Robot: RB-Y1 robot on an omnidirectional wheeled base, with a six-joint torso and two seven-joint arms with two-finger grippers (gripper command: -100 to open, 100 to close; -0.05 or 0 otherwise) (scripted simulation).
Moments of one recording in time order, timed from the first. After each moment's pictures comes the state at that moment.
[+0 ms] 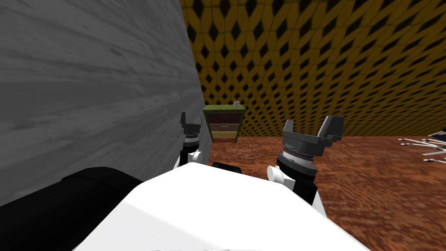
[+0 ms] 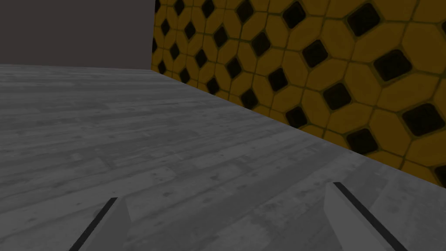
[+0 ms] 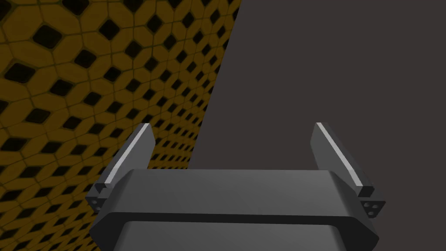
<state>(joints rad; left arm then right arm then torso) 0.49 0.00 -0.06 -2.27 0.04 -0.57 0.16 0.51 0.01 -0.04 -2.39 0.09 -0.58 -0.08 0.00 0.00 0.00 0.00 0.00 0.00</state>
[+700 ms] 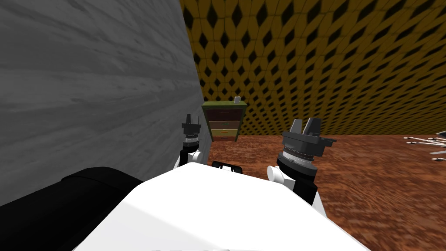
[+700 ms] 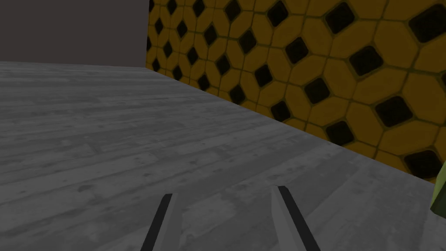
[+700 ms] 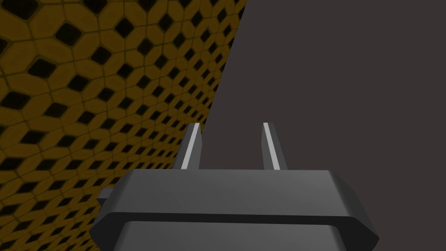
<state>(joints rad) 0.49 0.00 -0.06 -2.27 0.04 -0.57 0.16 0.51 0.01 -0.04 -2.39 0.09 -0.59 -0.08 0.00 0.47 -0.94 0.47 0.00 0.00</state>
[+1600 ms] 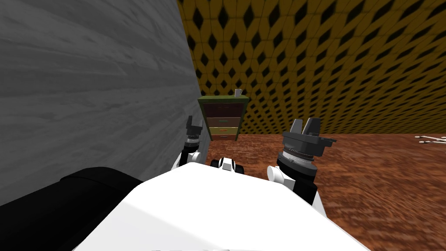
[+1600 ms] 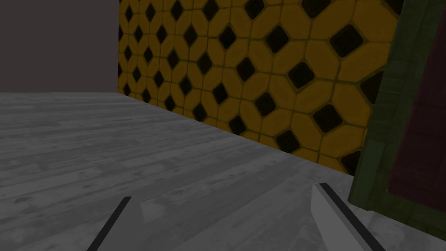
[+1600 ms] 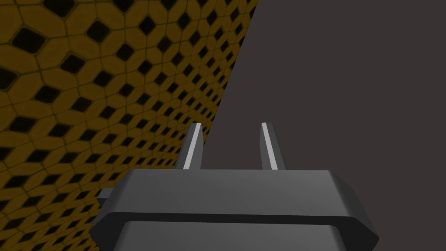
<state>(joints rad) 0.47 0.11 -0.05 -2.18 0.05 -0.59 0.16 0.51 0.01 -0.04 -2.39 0.09 -0.58 -0.08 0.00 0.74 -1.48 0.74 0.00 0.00</state>
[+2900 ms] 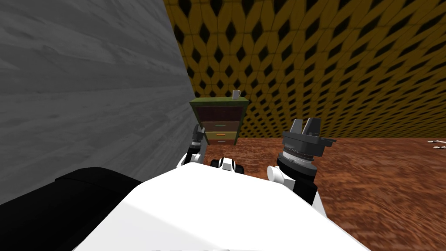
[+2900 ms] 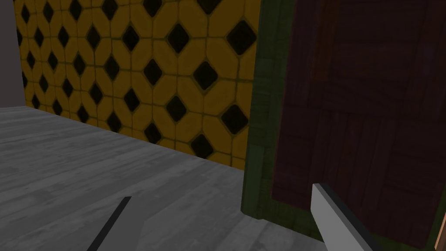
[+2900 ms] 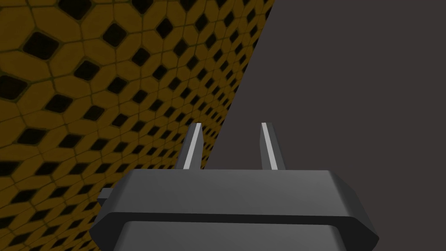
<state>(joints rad) 0.40 0.16 -0.02 -1.82 0.07 -0.69 0.17 0.51 0.01 -0.04 -2.39 0.09 -0.59 -0.08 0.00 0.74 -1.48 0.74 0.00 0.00</state>
